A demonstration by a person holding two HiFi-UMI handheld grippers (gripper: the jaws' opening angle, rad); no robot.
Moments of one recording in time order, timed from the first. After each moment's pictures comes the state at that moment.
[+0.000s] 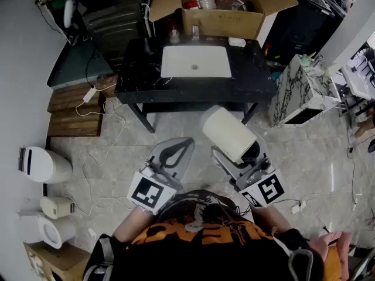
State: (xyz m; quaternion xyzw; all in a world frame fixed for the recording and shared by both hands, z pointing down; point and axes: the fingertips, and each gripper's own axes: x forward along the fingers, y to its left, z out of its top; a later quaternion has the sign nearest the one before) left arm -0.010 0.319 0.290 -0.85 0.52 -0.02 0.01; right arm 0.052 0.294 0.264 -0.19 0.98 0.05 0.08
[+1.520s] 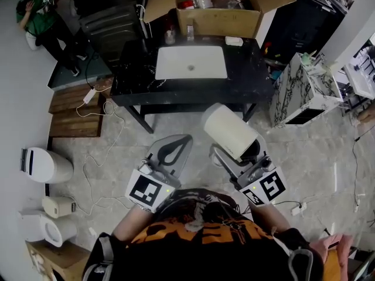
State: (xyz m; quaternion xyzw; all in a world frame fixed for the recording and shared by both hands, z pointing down) left arm 0.022 0.277 0.289 -0.85 0.53 -0.03 0.01; right arm 0.093 0.249 0.272 -0.19 0.98 0.01 0.10
